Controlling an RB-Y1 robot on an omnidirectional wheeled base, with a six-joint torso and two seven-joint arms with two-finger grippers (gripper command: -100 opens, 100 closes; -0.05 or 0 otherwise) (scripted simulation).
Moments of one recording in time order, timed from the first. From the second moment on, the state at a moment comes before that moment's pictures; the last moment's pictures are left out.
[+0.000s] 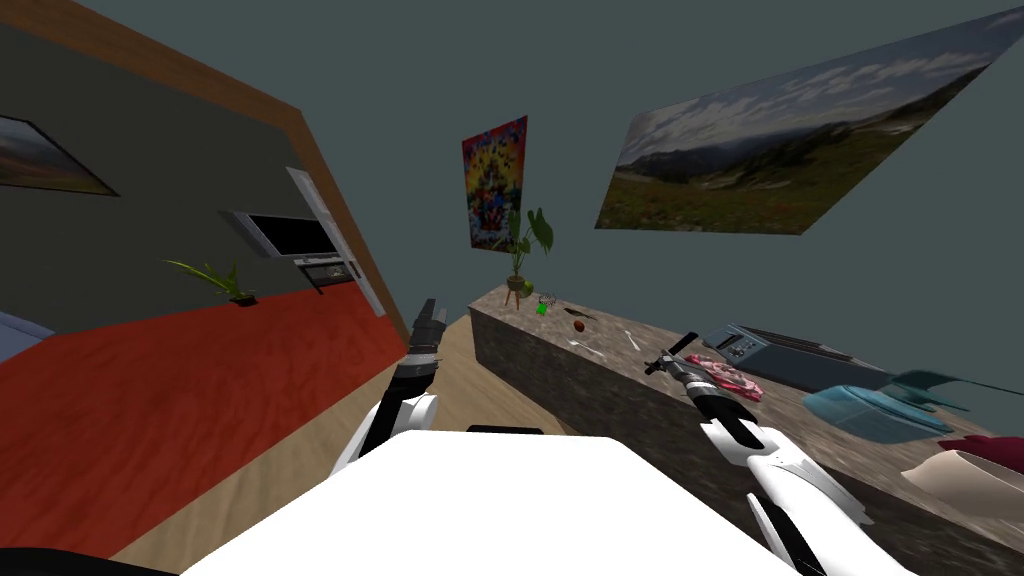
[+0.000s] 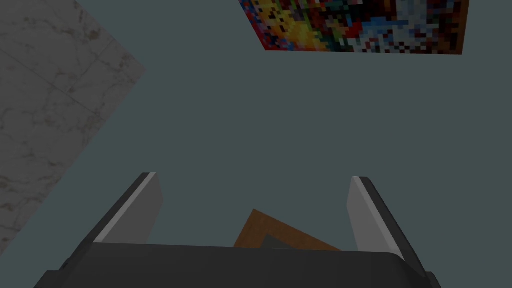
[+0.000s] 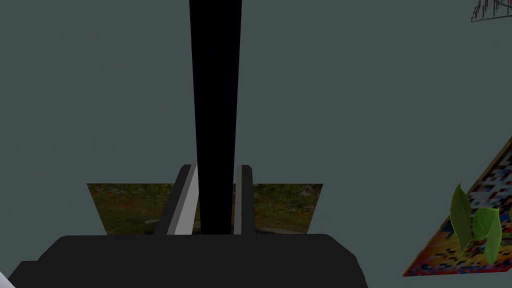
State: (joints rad) left arm 0.46 0.05 -0.05 -2.20 -0.03 -0.42 -0.07; right arm -0.02 -0.73 -0.52 -0.68 0.41 -0.60 0.64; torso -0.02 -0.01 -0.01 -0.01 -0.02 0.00
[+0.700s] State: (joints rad) left arm 0.46 0.05 -0.05 -2.20 -0.03 -0.42 -0.07; right arm 0.10 -0.63 -0.50 -0.87 0.49 -0.56 0.58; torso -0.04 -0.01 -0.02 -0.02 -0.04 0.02
